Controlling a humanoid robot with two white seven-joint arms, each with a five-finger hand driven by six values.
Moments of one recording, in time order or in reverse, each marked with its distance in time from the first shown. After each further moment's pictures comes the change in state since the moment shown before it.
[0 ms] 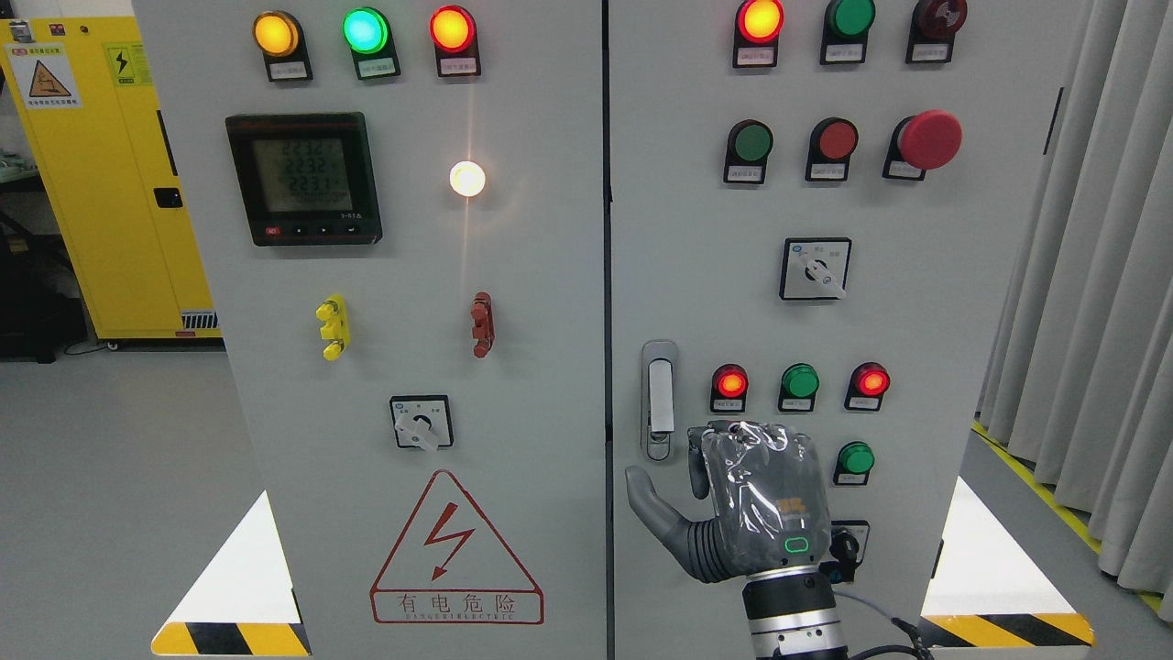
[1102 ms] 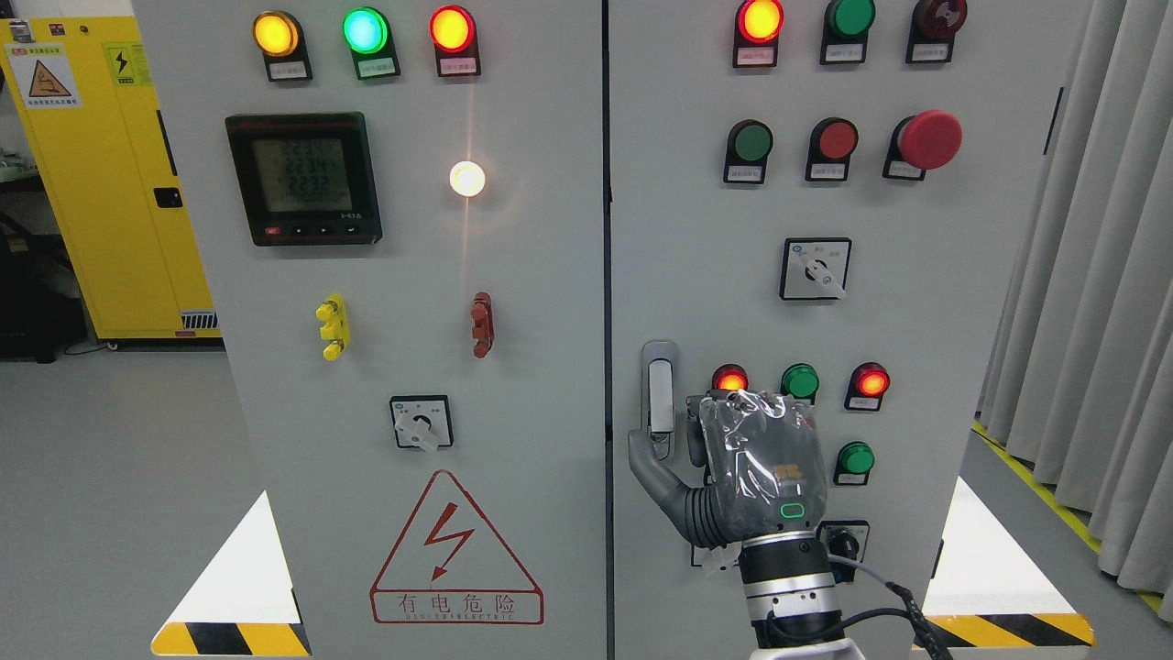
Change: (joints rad) left arm 0.000 0.000 0.000 0.000 0.000 0.000 0.000; right arm -0.062 0.001 0.000 0.042 -0.003 0.011 0.002
